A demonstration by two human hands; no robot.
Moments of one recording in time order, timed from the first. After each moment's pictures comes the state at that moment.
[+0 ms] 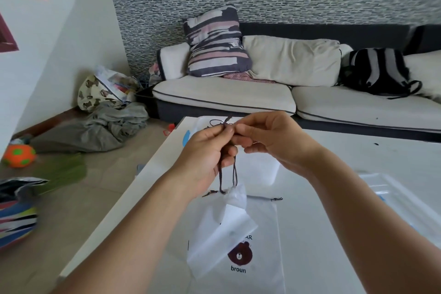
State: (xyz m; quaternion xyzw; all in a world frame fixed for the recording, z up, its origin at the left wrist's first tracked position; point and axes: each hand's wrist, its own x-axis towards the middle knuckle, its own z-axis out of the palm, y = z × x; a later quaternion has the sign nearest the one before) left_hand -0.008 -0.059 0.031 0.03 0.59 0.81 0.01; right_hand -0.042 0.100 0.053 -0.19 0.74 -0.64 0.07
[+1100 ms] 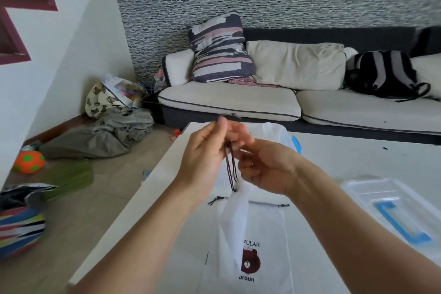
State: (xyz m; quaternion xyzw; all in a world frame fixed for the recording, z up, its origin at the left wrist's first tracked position) left_hand -0.005 -0.065 0.033 0.14 0.59 0.79 -0.14; right_hand -0.043 0.069 0.034 0.02 0.52 -0.81 0.26
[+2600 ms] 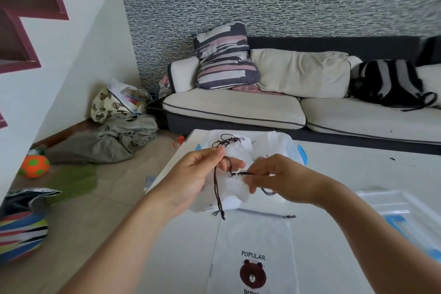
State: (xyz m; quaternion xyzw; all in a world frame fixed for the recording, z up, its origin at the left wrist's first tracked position) left_hand -0.007 -0.111 0.019 0.13 0.70 0.71 0.01; right_hand -0.042 0.103 0.030 -0.28 0.88 -0.36 0.12
